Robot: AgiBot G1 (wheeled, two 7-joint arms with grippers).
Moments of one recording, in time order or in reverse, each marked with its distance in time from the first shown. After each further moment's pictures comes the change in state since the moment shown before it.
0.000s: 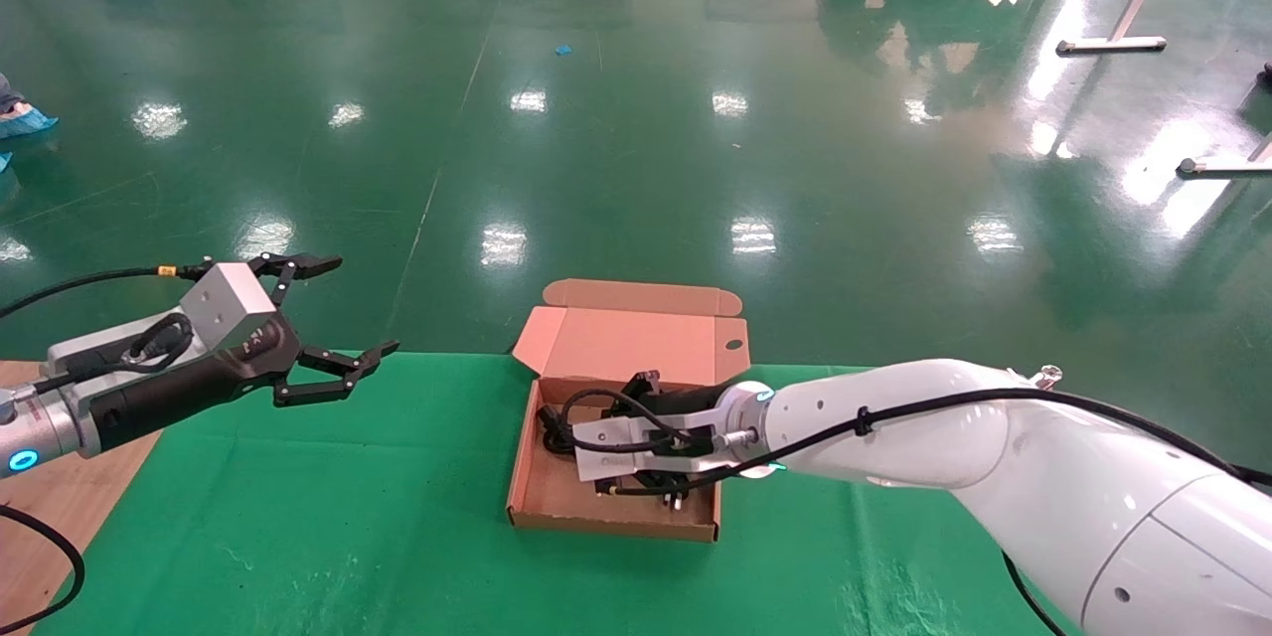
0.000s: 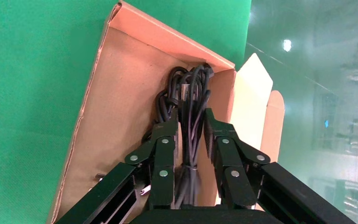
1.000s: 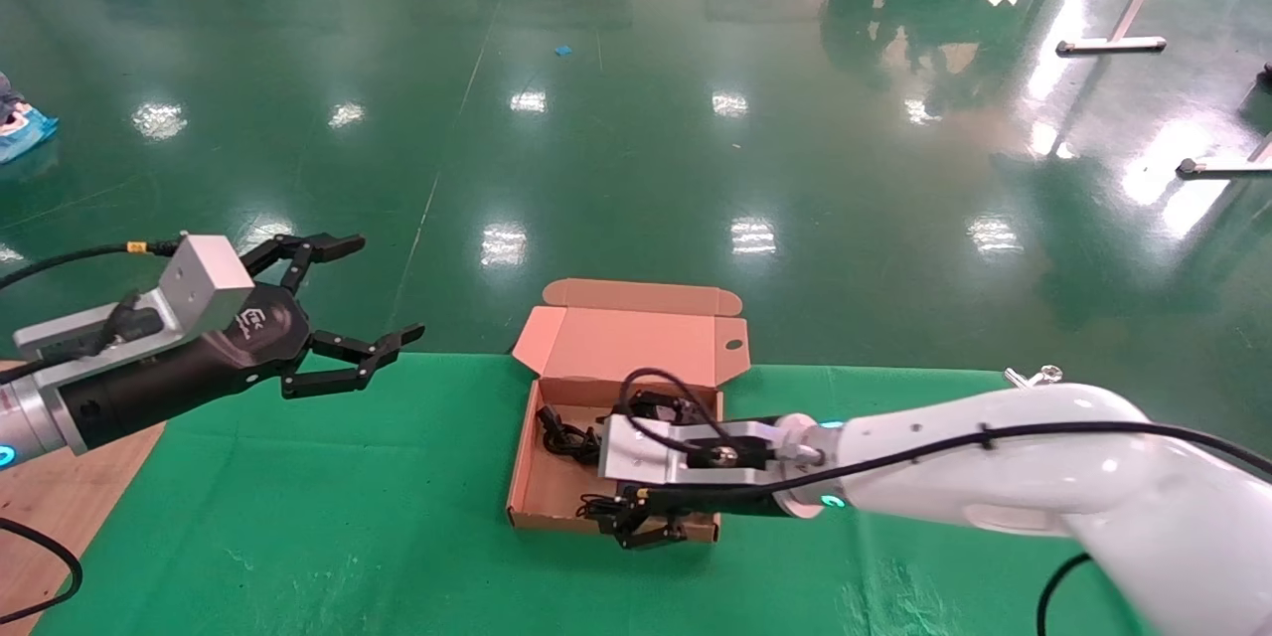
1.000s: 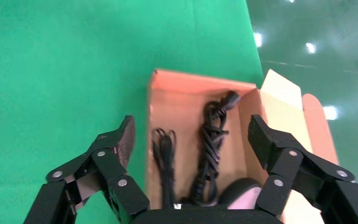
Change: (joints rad) left arm 0.108 -0.072 -0.068 -0.297 -0.034 0.062 -0.246; right arm -0.114 0.173 0.249 0.149 0.145 -0.208 0.099
